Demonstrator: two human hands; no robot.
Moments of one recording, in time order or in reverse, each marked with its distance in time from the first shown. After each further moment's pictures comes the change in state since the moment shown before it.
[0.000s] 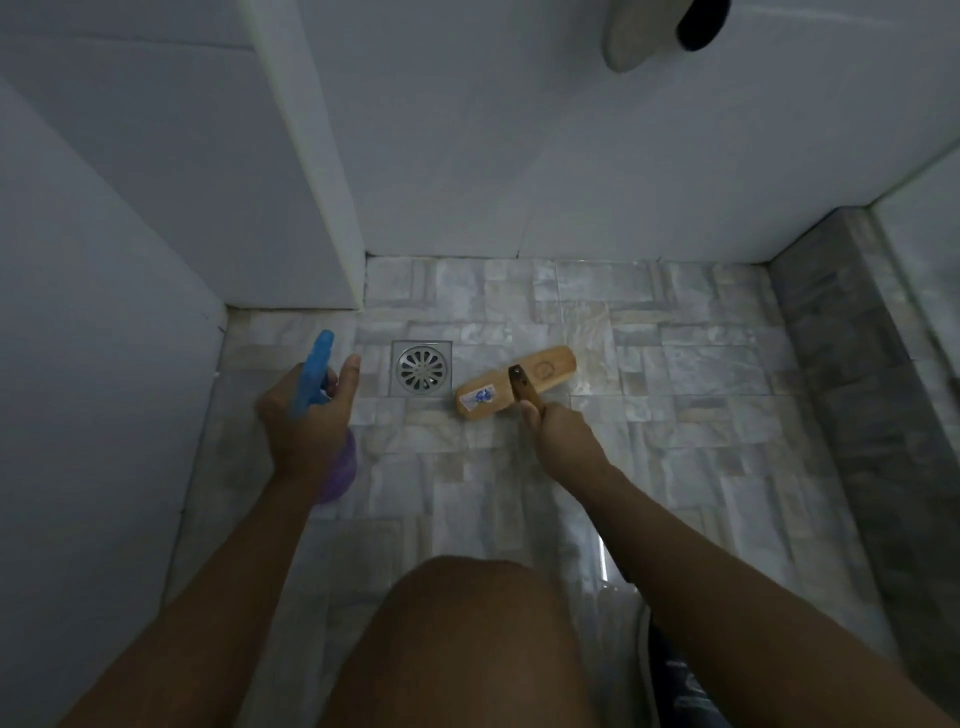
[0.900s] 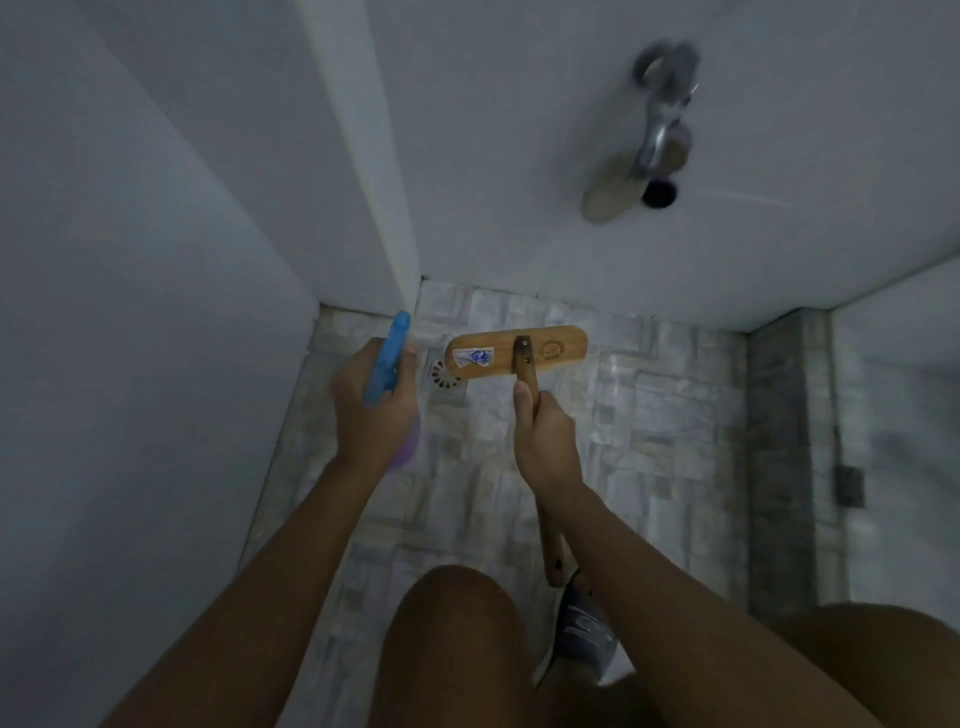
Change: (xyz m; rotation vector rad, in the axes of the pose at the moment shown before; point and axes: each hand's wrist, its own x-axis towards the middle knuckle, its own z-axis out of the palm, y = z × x) left_hand 0.020 0.253 -0.108 -0.061 -0.006 -0.125; right_hand -0.123 -0.103 -0.160 0.338 0.009 -0.121
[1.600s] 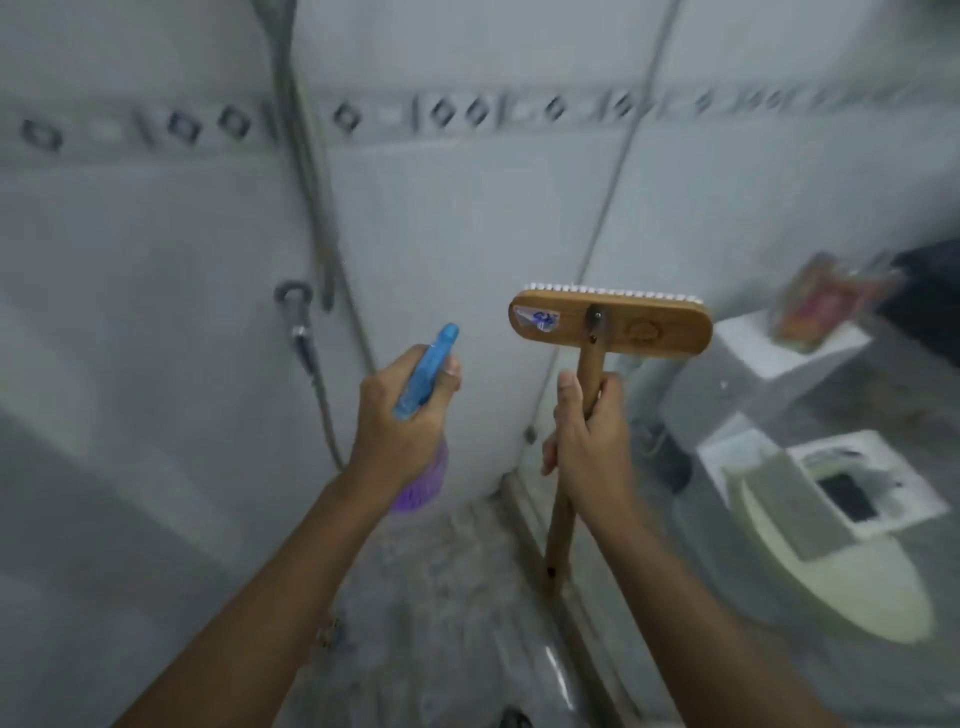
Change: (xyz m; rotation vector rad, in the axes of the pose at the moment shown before) left_hand 0.086 0.673 -0.149 -0.499 -0.564 0.480; right_hand -0.273 -0.376 -0.548 0.487 0.780 -0.217
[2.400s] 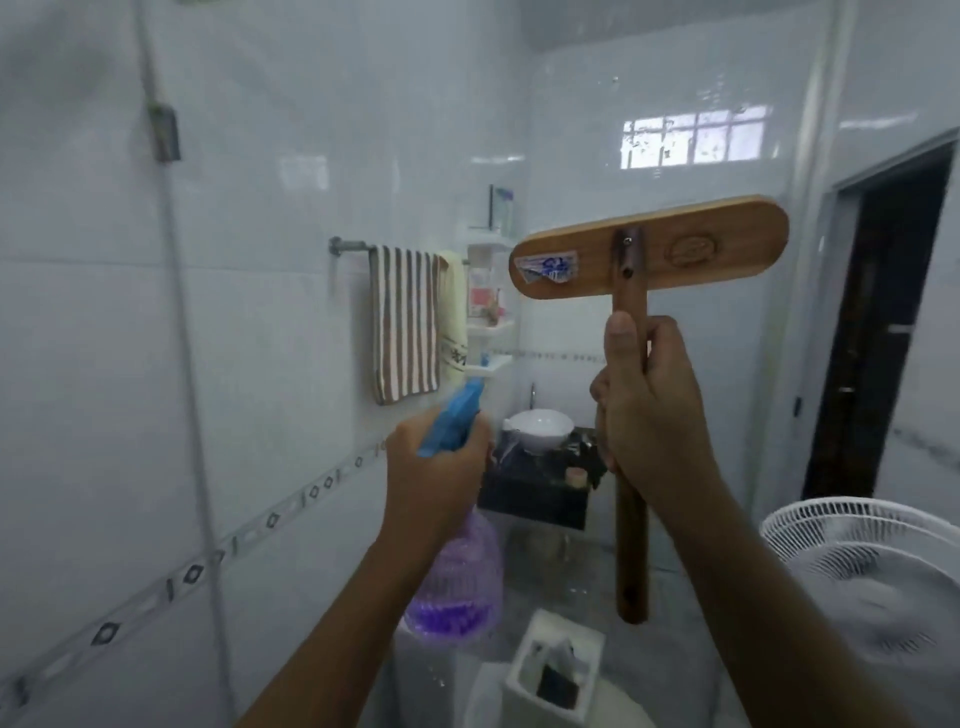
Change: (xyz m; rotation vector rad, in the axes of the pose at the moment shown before) left_hand 0.143 0.432 0.201 -0.648 -0.494 0.462; right_hand 0.023 -0.393 -0.327 -0.244 0.835 -0.516
